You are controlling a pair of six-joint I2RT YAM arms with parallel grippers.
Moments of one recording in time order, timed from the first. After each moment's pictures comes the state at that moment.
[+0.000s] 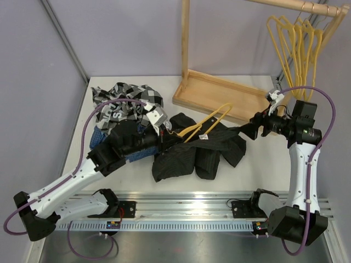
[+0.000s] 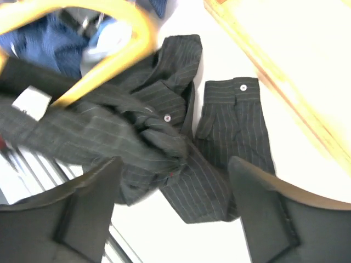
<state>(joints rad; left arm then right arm) -0.87 0.92 0.94 -0.16 0.26 -0.22 -0.30 1.04 1.10 -0.78 -1.01 -0.36</state>
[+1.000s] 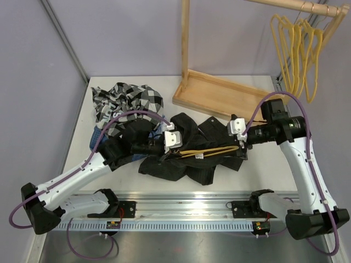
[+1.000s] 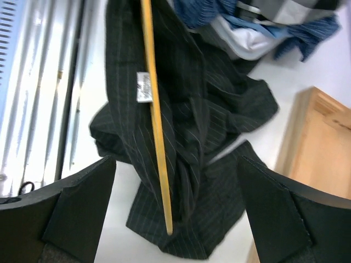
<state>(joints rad) -0.87 1.03 0.96 -0.42 0.53 0.30 0.13 1.07 1.31 -1.34 -1.00 -1.41</state>
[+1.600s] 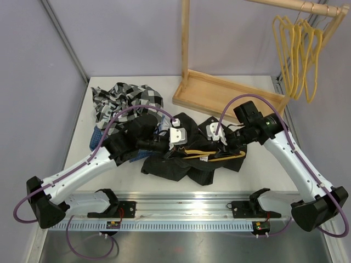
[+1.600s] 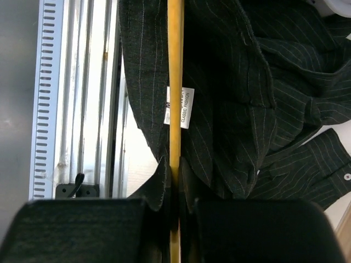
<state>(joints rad) -0.87 1.12 1.06 -0.43 0.61 0.32 0.45 1.19 1.27 -1.26 -0.76 -1.07</state>
